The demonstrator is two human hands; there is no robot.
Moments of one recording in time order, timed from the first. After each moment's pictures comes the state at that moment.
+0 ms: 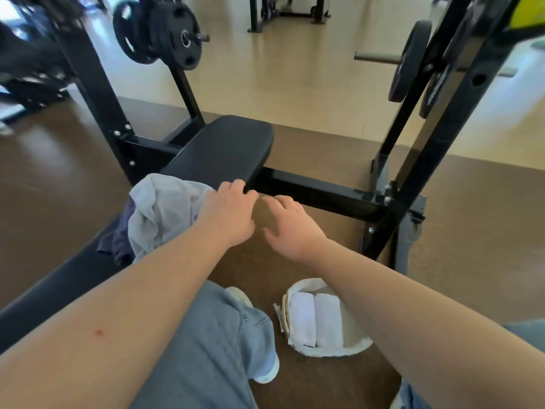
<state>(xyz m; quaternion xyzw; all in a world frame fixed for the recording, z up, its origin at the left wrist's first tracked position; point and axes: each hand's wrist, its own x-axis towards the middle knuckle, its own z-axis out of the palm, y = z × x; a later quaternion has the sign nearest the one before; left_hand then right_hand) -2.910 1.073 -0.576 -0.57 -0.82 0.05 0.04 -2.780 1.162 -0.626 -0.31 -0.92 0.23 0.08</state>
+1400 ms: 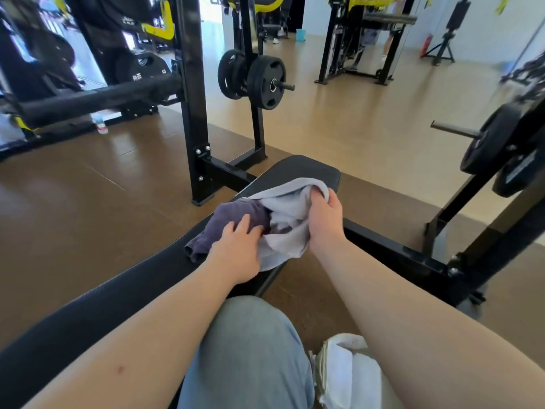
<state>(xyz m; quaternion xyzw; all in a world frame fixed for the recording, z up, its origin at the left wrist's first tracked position) -3.008 0.974 -0.599 -0.43 -0.89 -0.06 -0.09 -2.913 1.122 -0.552 -0.37 -0.54 0.68 0.34</state>
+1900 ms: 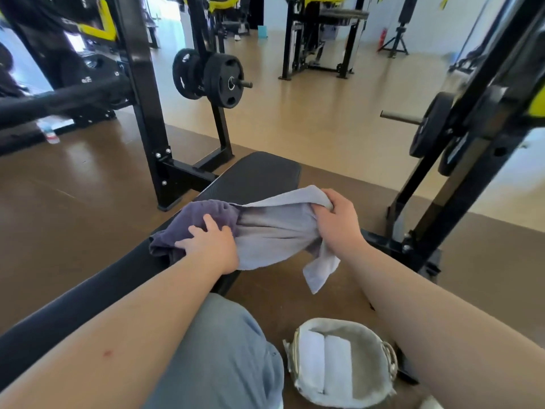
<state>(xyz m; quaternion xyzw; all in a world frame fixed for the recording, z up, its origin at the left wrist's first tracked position) -2.961 1.018 -0.571 -0.33 -0.93 0.09 -0.15 -2.798 1.181 -0.546 -0.35 -0.74 0.49 0.31</state>
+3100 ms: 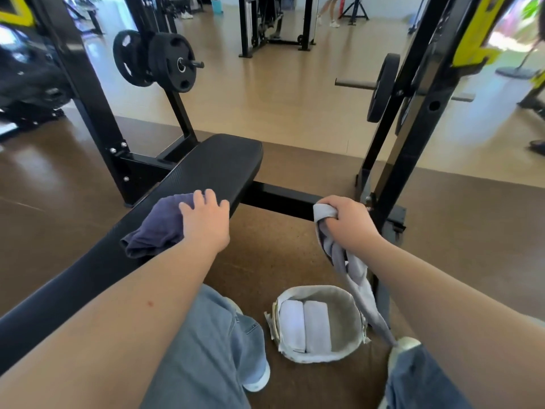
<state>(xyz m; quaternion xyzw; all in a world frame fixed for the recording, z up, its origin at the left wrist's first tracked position) -2.924 1.066 -0.596 -0.45 -0.88 0.15 0.08 -2.673 1.209 -0.567 -0.42 -0.84 0.30 0.15</state>
